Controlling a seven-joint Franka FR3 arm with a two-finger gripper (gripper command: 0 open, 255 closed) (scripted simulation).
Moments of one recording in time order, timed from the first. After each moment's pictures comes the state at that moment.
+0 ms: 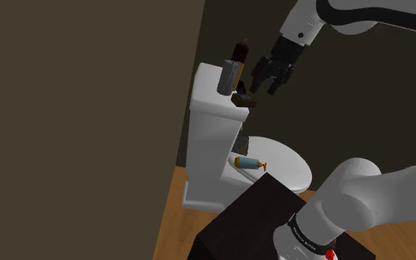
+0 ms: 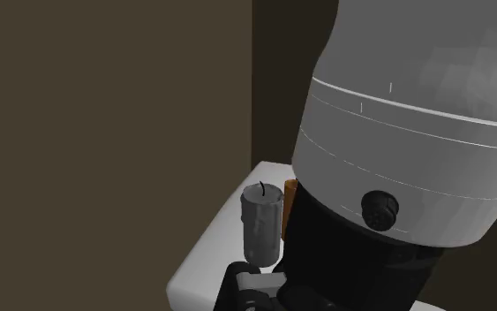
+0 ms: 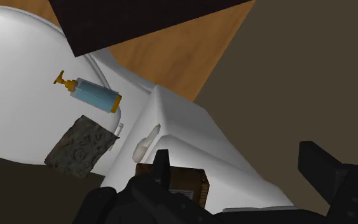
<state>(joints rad) -0.02 -0.77 -0.03 -2.34 0.07 1.69 0.16</state>
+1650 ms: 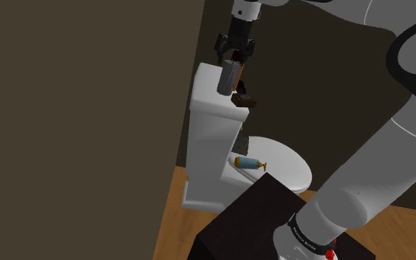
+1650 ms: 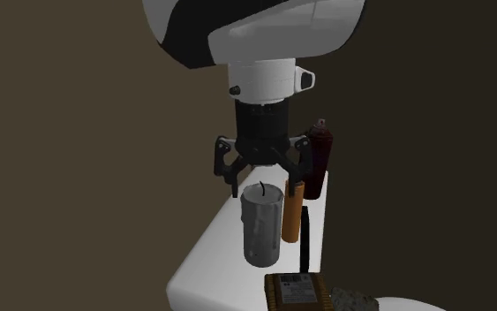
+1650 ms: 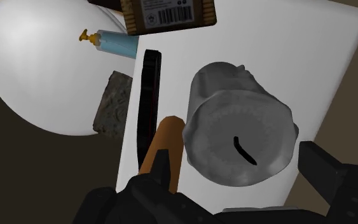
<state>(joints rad) -0.11 -0.05 -0.01 -1.66 -0.06 1.65 0.38</state>
